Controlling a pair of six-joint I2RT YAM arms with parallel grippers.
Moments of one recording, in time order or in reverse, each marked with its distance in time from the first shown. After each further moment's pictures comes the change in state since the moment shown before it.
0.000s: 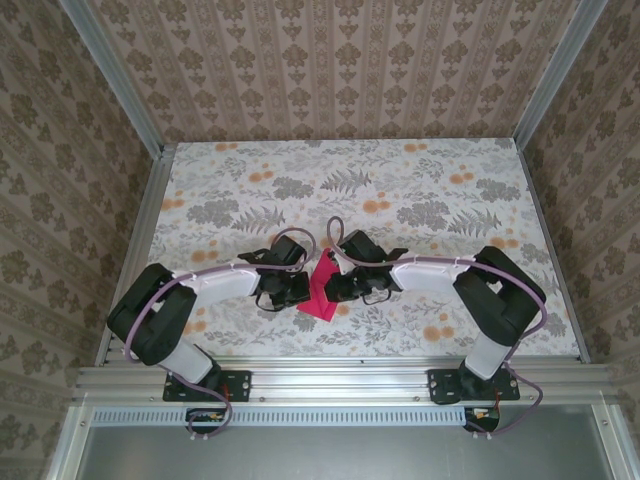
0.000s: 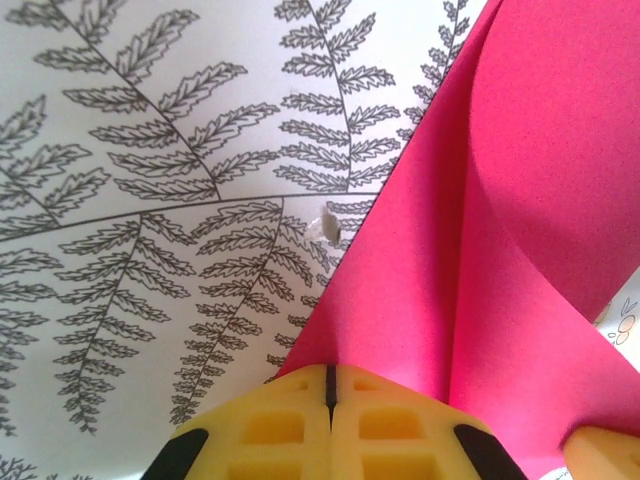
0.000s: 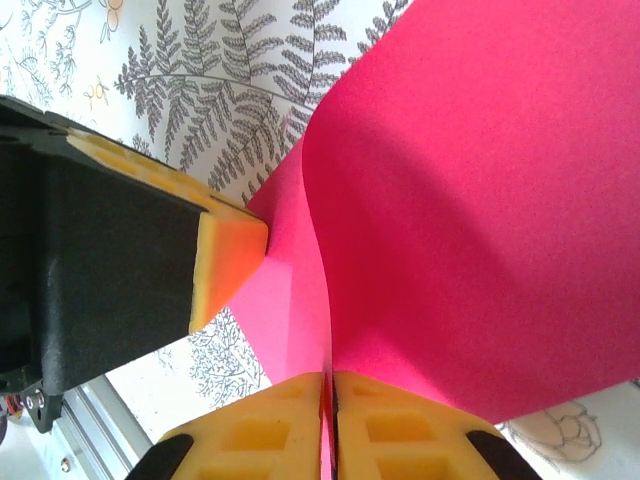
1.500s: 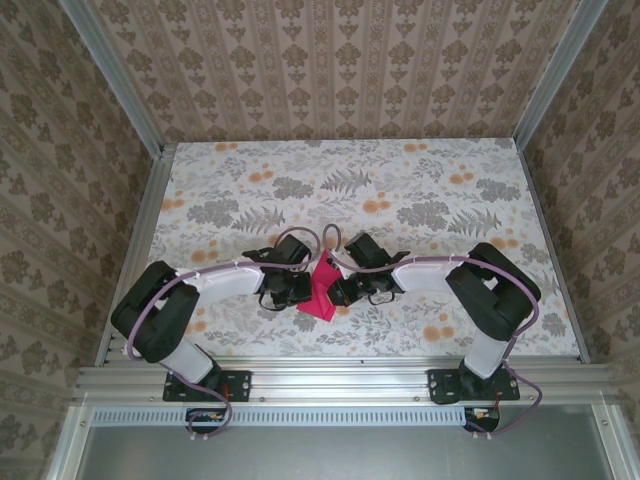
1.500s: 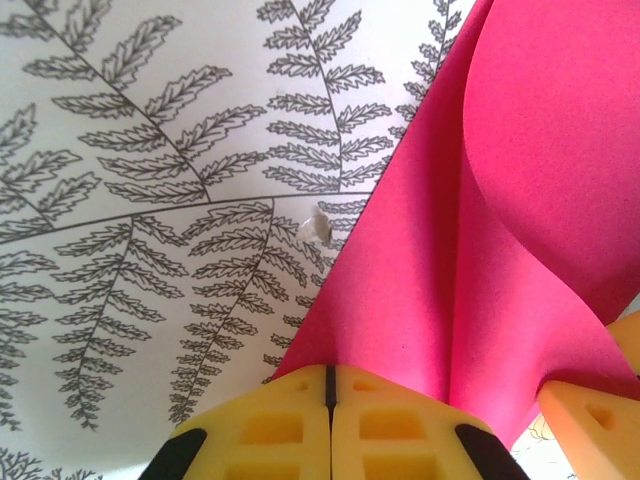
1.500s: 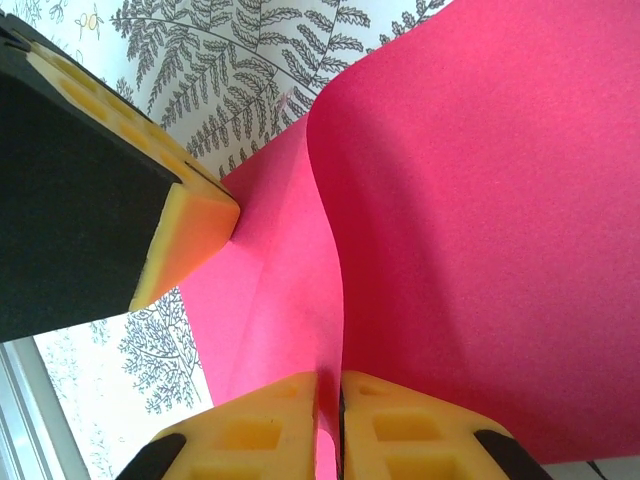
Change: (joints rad) left arm -0.025 0.022 0.039 -0.048 -0.037 0.016; right arm -0.030 0.031 -0.060 0.101 -0.035 -0.256
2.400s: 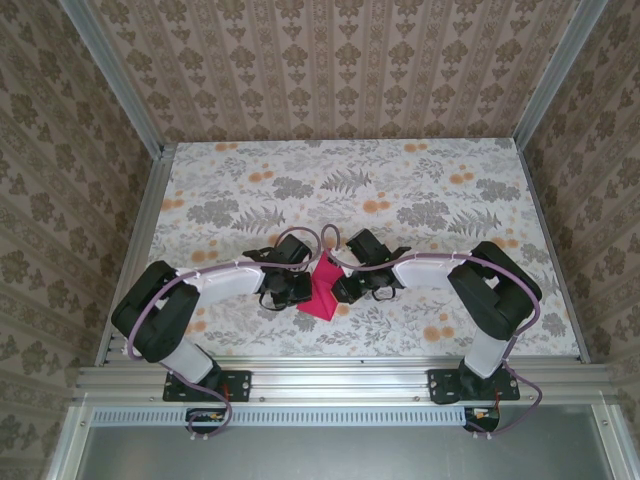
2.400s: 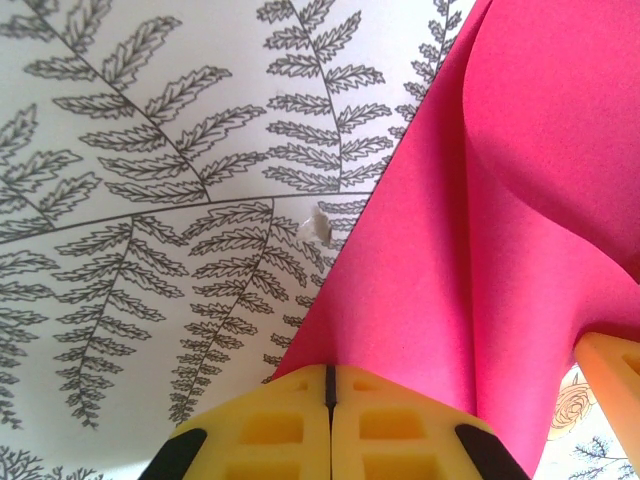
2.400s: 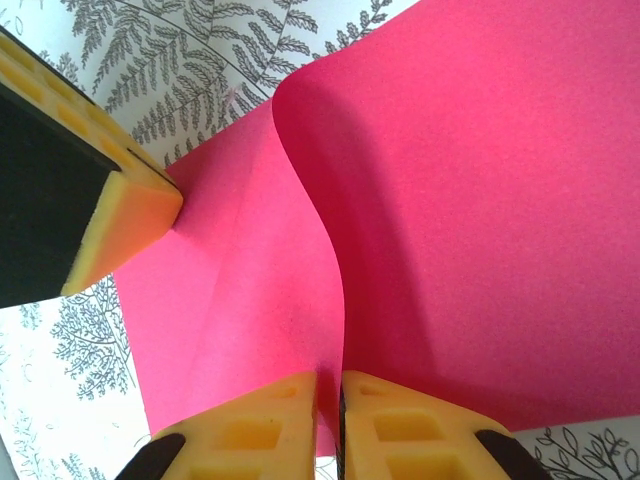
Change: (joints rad) left arm -0.002 0.002 0.006 -0.008 -0.004 0.000; right arm -0.019 0.000 0.034 -0.088 0.063 -0.126
